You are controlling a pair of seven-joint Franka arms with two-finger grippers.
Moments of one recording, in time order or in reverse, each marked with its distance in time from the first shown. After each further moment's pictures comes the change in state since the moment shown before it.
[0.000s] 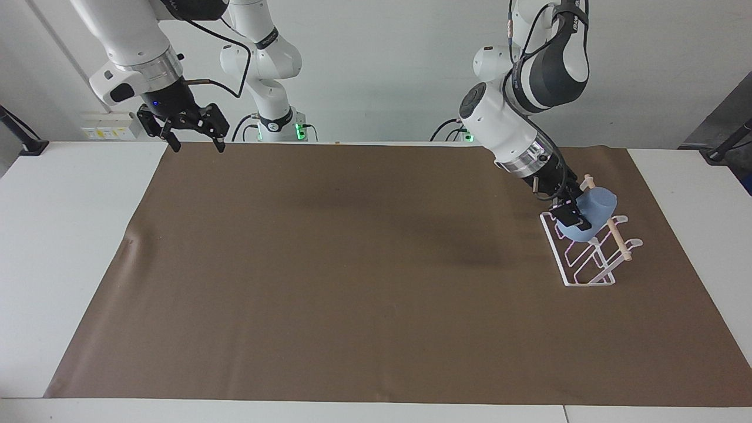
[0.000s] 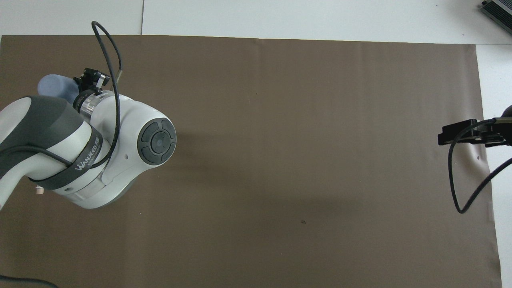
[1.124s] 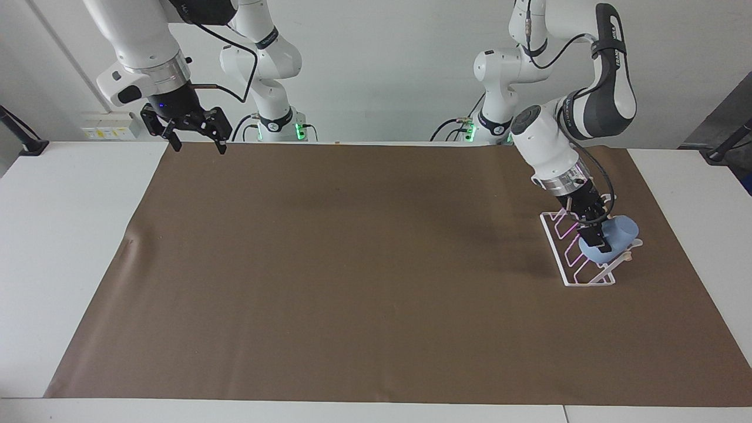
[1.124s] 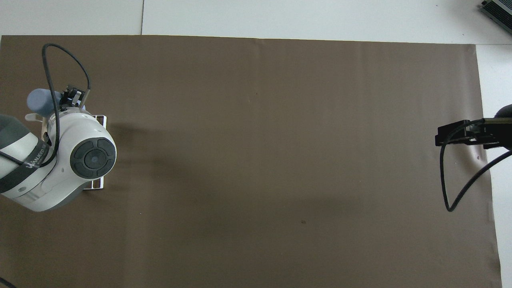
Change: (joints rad) left arm 0.121 -0.031 0.000 -0.142 0.002 0.219 0.001; right arm 0.002 -0.001 -0.010 -0.010 0.017 0.000 0.039
